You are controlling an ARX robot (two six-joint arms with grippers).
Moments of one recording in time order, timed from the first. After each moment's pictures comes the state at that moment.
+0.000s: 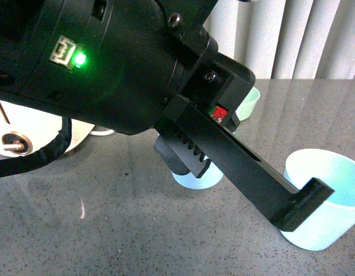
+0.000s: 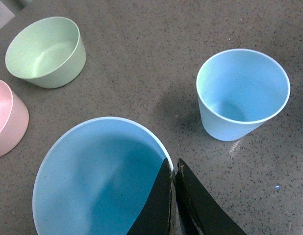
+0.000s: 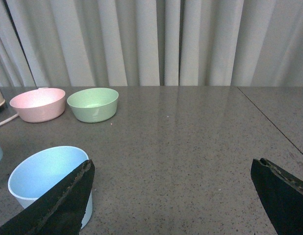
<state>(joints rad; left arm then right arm) -0.65 1.45 0.94 -0.10 0.17 0.35 0.00 0.00 0.01 0.00 0.00 0.01</state>
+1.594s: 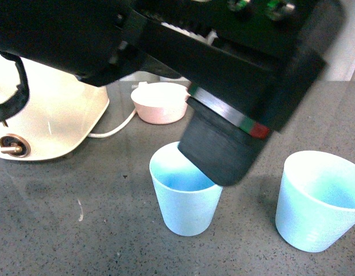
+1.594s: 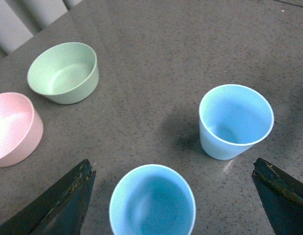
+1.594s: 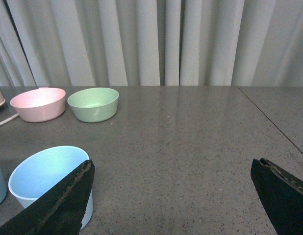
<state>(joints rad) -0.58 1.39 0.96 -0.11 0.25 0.29 0.00 0.00 0.01 0.00 0.00 0.01</state>
